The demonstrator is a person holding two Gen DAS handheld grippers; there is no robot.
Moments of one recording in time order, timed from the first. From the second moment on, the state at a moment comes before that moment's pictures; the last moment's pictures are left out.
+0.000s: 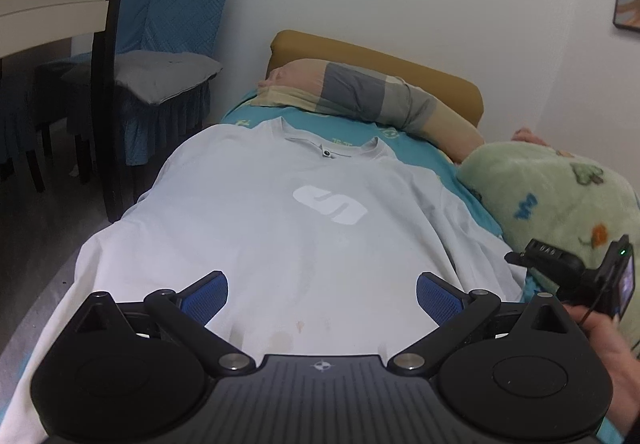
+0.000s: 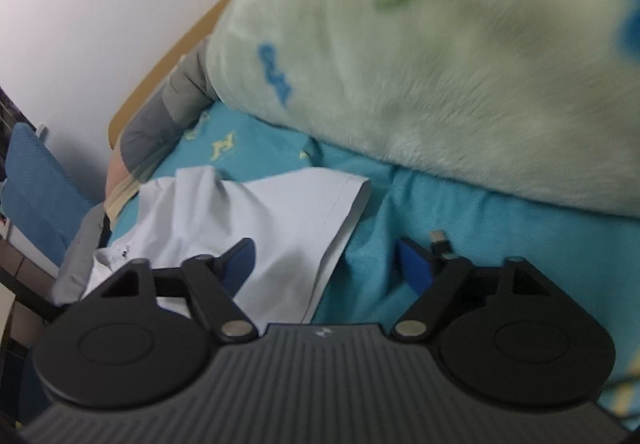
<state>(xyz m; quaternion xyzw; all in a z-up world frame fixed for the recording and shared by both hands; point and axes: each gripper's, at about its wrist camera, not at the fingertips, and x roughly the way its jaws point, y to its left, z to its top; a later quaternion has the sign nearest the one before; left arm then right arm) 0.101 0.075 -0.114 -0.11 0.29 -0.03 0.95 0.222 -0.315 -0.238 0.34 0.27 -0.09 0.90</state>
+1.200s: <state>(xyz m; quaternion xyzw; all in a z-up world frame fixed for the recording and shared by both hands) 0.081 0.046 -0.142 -0.18 0.44 -0.24 0.85 0.061 -0.296 -0.088 0.26 0.25 -0.07 0.93</state>
